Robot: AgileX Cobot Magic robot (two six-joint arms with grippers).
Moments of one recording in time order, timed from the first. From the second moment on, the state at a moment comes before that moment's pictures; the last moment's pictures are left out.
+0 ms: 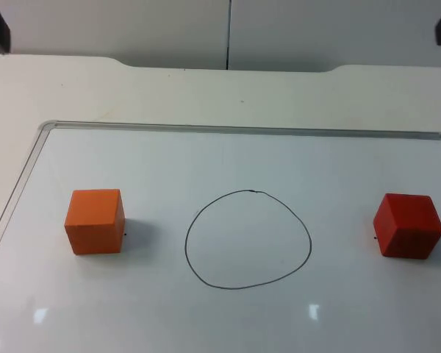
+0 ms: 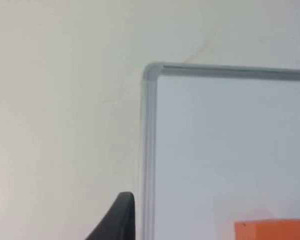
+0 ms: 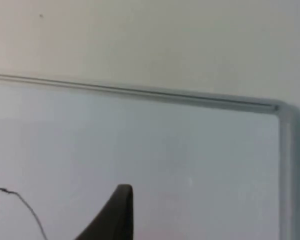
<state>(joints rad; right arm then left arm) 0.17 1.52 -1.16 -0.04 0.65 0.10 -0.17 1.31 -0.88 -0.03 0.52 -0.18</state>
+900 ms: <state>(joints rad) 0.26 1.49 -0.77 0.00 0.41 0.25 -0.46 1.54 -0.81 0.09 0.37 -0.44</state>
